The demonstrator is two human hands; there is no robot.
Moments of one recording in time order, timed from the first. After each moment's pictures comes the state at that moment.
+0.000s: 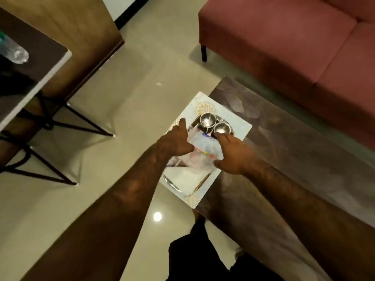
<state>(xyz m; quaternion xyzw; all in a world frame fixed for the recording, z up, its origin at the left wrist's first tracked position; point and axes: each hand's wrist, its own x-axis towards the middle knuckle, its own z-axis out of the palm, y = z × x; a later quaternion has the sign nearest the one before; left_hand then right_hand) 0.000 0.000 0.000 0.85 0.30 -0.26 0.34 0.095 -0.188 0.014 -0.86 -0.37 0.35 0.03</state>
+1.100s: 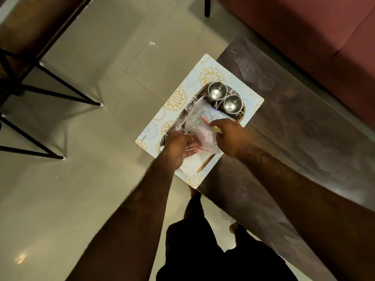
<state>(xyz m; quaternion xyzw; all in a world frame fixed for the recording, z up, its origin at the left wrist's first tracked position) -0.054 -0.037 -0.091 0.34 0.54 -0.08 0.76 0.075 -0.160 -0.054 -0.87 -0.33 0.36 0.07</state>
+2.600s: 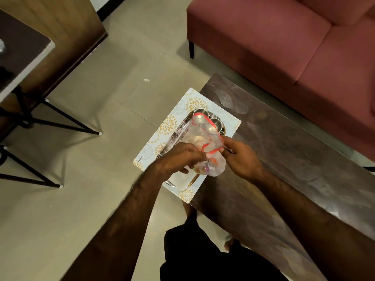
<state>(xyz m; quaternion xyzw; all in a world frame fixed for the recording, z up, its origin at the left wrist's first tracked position) -0.048 -0.043 0.031 0.65 0.31 -0.22 0.65 0.069 -0.216 0.042 -0.87 -0.26 0.35 0.25</state>
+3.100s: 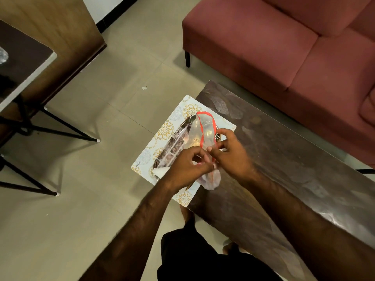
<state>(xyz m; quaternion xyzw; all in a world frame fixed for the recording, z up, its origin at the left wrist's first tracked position) -0.056 -0.082 0.041 0.69 0.24 -0.05 0.68 0.050 -0.199 0.073 -0.84 -0.11 0.35 0.41</state>
